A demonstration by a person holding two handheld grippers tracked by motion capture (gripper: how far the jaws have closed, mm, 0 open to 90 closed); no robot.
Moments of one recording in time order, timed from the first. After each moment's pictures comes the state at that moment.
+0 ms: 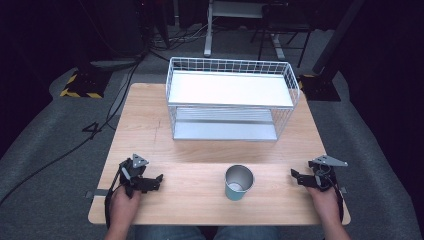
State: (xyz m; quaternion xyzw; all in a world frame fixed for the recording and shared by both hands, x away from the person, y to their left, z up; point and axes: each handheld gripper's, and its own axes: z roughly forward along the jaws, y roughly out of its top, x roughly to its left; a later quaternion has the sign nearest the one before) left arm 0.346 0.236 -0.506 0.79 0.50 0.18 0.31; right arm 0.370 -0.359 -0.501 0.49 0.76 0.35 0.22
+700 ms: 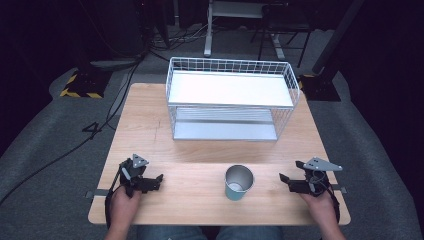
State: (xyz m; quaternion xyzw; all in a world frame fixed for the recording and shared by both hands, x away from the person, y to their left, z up) left arm 0.345 0.235 -0.506 0.79 0.50 0.18 0.31; right arm 0.344 -0.316 -0.470 0.40 0.80 0.40 0.21
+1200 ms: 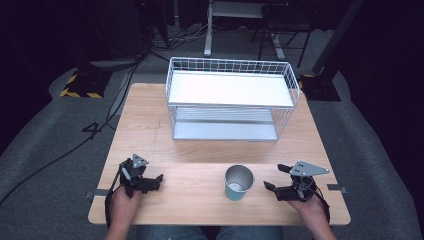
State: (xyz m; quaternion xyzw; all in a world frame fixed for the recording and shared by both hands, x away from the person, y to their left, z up) left arm 0.345 0.235 -0.506 0.79 0.50 0.18 0.31; right arm 0.327 -0.270 -0.456 0.32 0.82 0.44 0.16
